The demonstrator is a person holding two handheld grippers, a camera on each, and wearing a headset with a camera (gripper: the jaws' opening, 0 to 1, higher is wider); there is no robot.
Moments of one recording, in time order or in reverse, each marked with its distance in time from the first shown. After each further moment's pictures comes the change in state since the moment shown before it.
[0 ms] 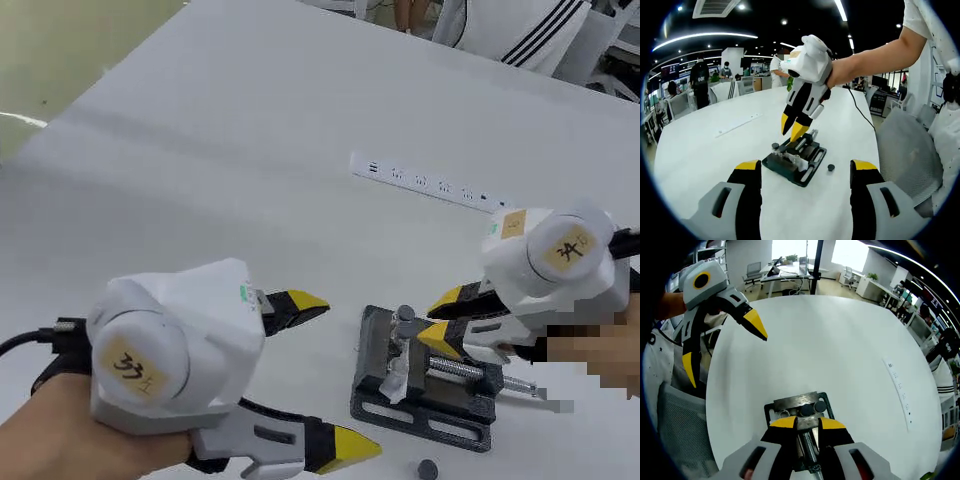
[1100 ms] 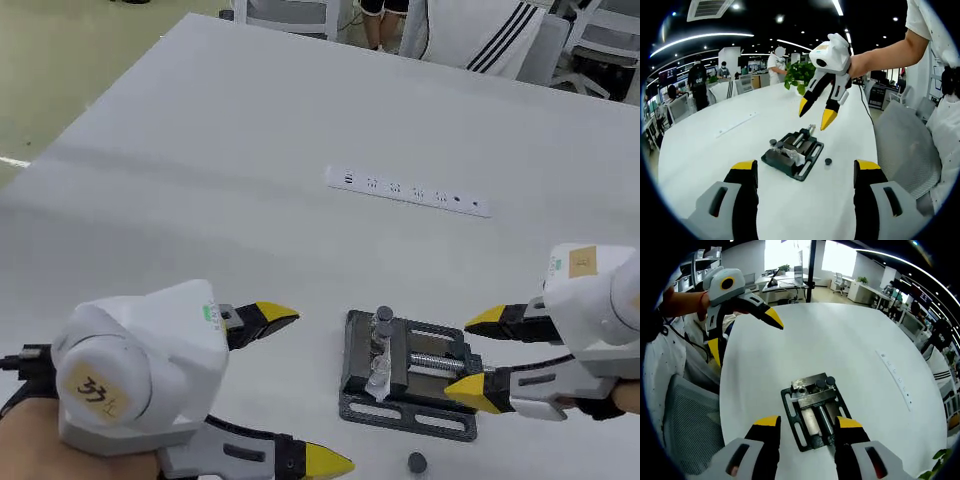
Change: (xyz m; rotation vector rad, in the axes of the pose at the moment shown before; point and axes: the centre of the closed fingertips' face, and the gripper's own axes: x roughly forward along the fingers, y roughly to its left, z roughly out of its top) left arm -0.006 -0.009 -0.004 0.042 0.045 0.001; right arm -0.043 0.030 -0.044 0.070 -0.079 -0.016
